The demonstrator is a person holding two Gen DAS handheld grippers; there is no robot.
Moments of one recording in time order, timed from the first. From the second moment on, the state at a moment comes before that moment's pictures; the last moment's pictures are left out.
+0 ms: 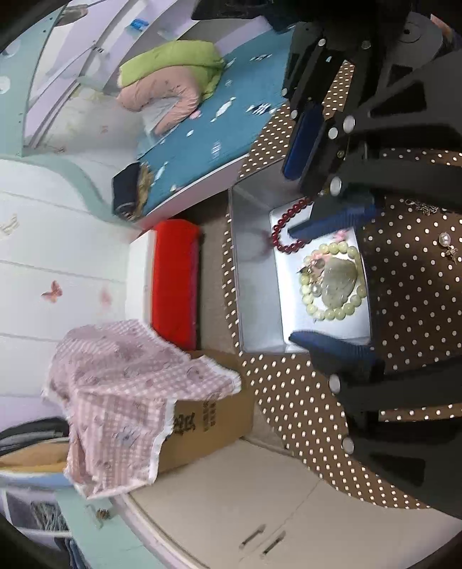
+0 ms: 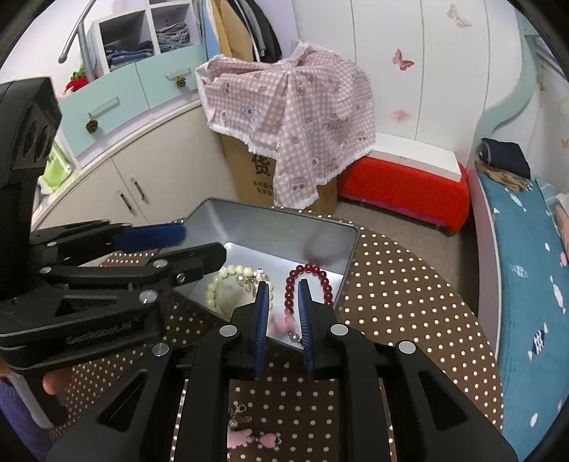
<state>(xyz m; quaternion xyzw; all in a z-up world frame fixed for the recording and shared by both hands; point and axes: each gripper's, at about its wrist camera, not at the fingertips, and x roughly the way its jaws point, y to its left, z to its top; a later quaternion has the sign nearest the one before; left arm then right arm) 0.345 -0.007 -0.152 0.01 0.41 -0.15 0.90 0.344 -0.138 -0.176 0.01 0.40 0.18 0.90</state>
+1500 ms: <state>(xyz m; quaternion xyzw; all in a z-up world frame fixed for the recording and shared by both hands) 0.239 -0.014 -0.219 0.04 0.43 -0.16 0.89 0.234 -0.183 -0.226 0.03 0.43 0.16 0.89</state>
